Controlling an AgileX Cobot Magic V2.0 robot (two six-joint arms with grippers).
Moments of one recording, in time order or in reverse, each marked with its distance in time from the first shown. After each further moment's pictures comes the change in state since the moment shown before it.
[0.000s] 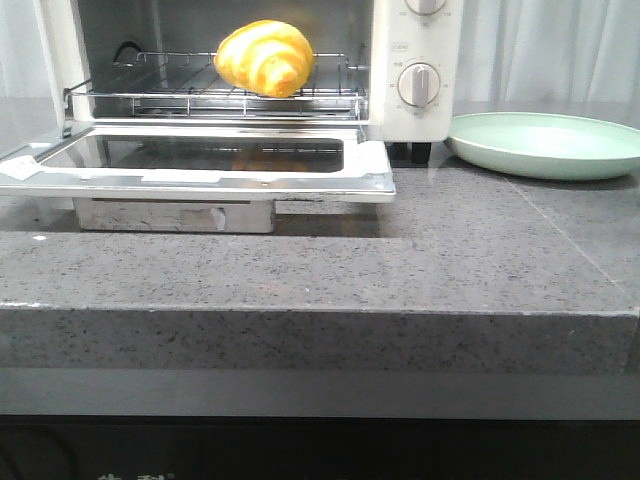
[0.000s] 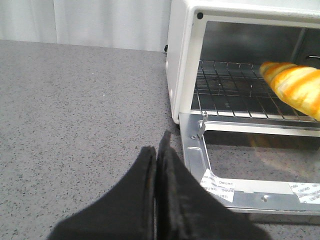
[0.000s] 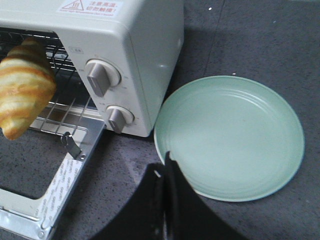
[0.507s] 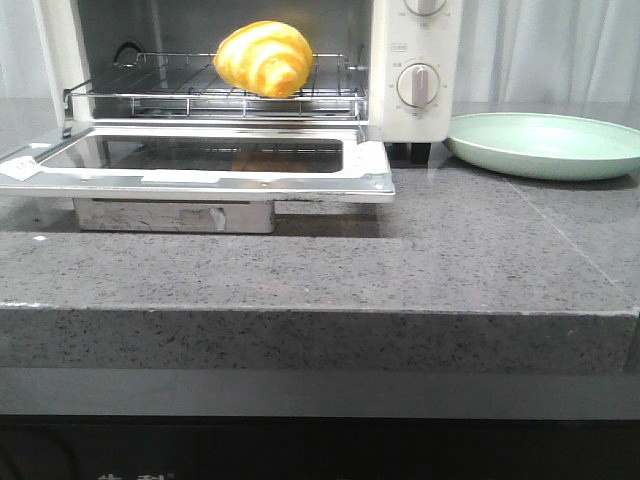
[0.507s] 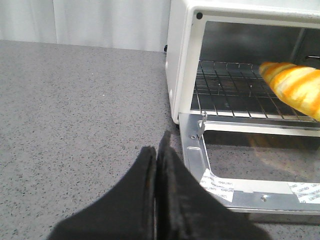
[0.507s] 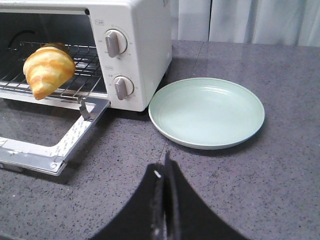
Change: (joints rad) left arm 0.000 0.000 0.000 0.000 0.000 0.000; right arm 0.000 -0.689 0.547 -0.010 -0.138 0.000
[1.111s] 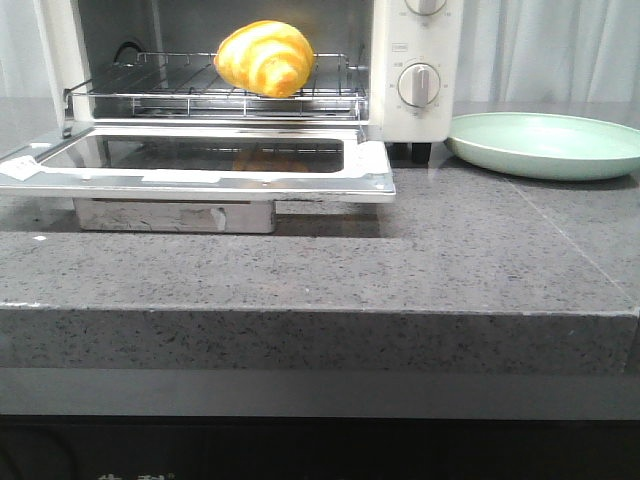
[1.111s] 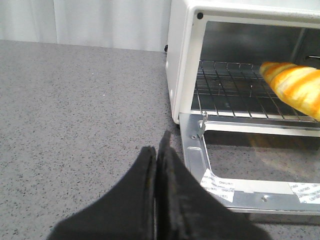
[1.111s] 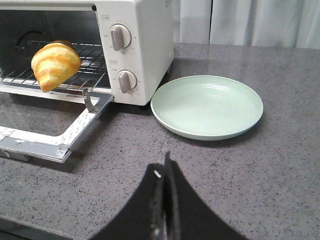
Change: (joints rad) left arm 0.000 0.000 0.000 0.000 0.000 0.000; right arm 0.000 -0.108 0.042 0.000 0.045 0.000
